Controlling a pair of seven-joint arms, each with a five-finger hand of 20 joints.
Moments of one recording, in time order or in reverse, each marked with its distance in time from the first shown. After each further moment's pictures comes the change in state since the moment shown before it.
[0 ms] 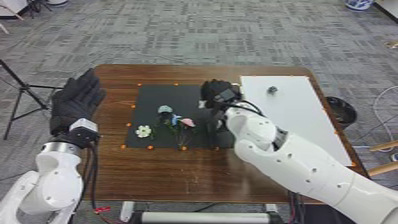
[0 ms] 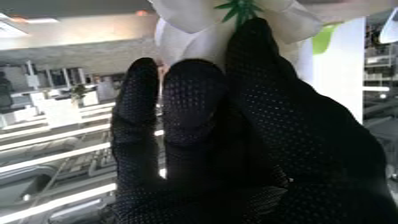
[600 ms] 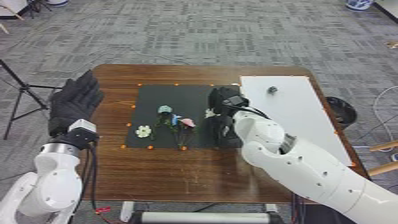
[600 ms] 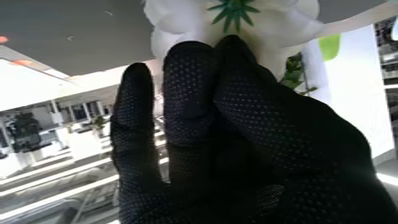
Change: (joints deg) left arm 0.5 -0.1 -0.3 -0.4 -0.2 0.8 0.1; right arm -2.9 2.8 2.5 -2.7 5.3 -2.8 1.9
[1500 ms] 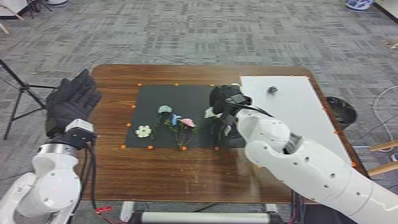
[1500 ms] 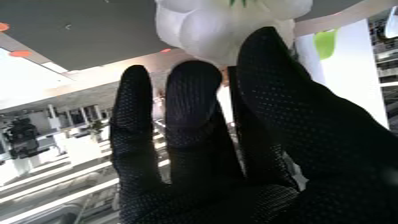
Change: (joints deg) left arm 0.3 0.0 -0.5 0.1 -1.3 0.0 1.2; right arm -1.4 1.0 2.7 -3.1 0.3 -3.0 0.0
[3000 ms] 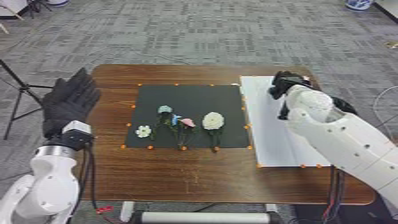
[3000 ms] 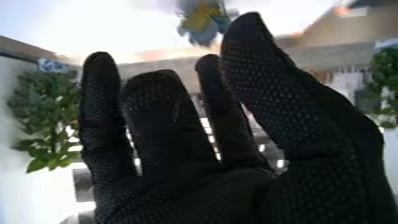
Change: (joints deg) left arm 0.5 0.7 0.1 0.6 -1.1 -3.1 2.4; right arm 6.3 7.2 6.2 13.9 1.9 -11.0 8.4
